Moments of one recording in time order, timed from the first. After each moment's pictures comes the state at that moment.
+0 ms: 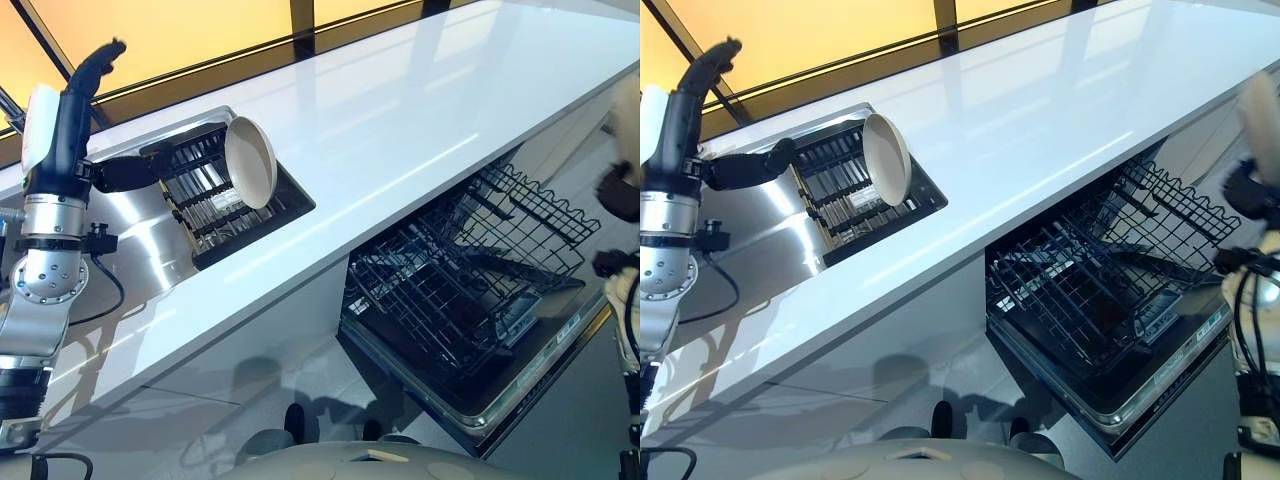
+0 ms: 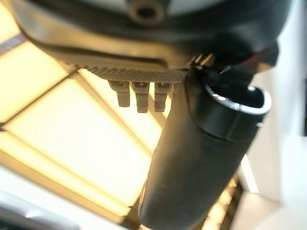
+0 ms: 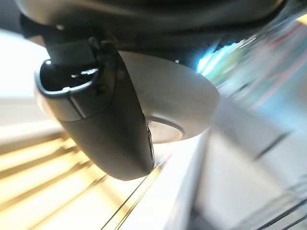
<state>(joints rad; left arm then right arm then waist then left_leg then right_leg) -0.09 0.89 0.19 0.03 0.00 -0.23 0.26 -0.09 -0.74 -0.35 0.25 0.03 0.09 -0.56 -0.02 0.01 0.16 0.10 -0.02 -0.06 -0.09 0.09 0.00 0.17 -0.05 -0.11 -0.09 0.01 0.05</state>
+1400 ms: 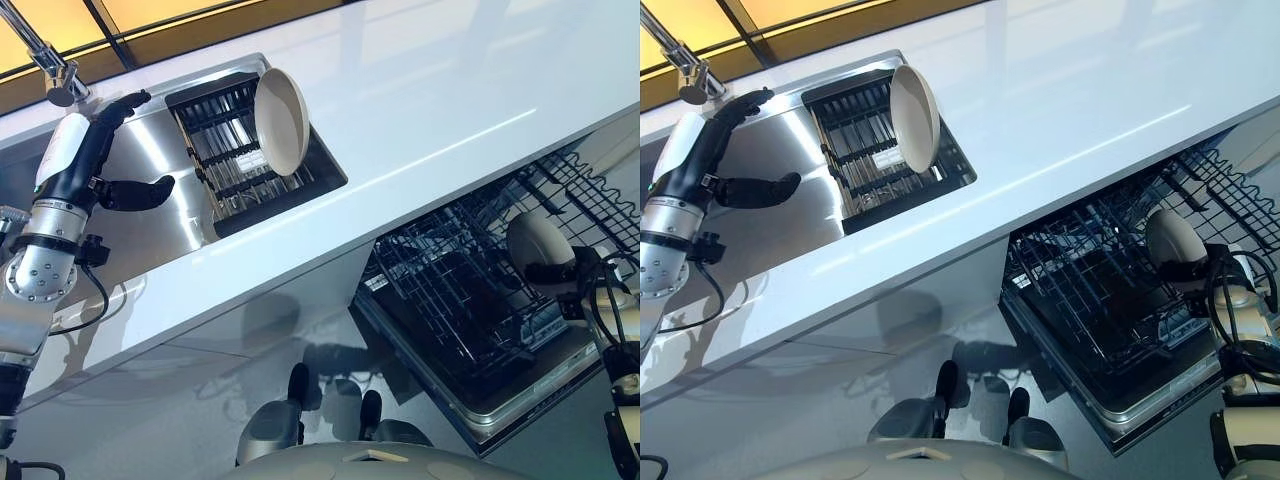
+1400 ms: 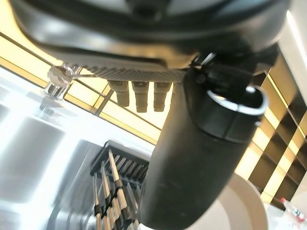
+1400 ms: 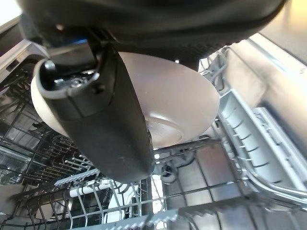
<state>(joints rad) -0.13 1.01 0.09 0.08 -0.02 -0.22 0.13 -0.38 -0.84 0.02 0.75 0.12 0.33 -0.04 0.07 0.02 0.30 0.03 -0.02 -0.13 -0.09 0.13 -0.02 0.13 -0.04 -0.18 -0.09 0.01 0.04</state>
